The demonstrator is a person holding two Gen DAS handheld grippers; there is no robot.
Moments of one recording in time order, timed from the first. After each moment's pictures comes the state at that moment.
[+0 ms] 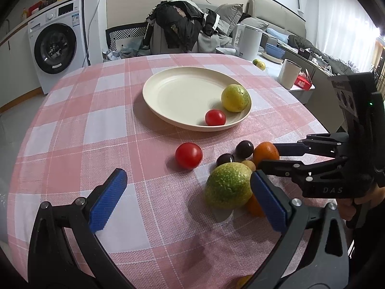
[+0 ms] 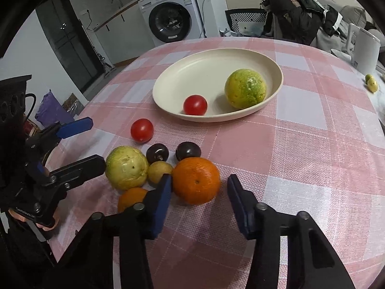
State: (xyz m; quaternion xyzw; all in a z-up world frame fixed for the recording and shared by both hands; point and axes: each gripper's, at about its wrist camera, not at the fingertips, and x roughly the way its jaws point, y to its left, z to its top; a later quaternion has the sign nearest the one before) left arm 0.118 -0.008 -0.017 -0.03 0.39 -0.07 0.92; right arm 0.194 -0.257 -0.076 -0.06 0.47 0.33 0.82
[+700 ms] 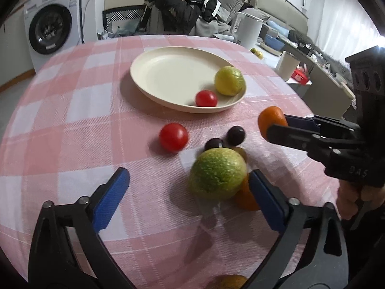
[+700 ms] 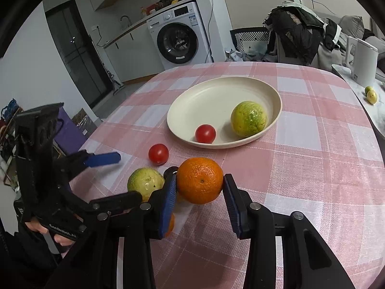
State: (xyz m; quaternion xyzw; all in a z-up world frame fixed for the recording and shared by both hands) left arm 0.126 -0.015 -0.038 -0.08 0.44 -0.09 0.89; right arm 0.183 -0.266 -0.045 -0.02 0.42 0.35 0.84
